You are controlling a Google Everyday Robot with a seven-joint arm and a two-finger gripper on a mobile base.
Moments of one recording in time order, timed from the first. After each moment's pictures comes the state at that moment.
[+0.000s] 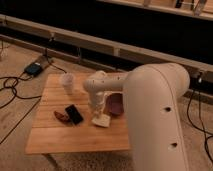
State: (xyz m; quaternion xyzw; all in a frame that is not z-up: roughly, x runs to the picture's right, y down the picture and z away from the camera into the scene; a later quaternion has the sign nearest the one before) arm -0.052 0.160 0.858 -0.28 0.28 0.68 0.62
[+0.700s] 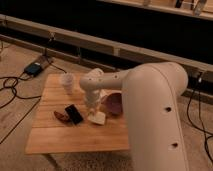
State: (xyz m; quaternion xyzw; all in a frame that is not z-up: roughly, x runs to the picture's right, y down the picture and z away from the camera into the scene) arm -0.075 0.148 0.855 -0.29 0.25 0.67 0.63
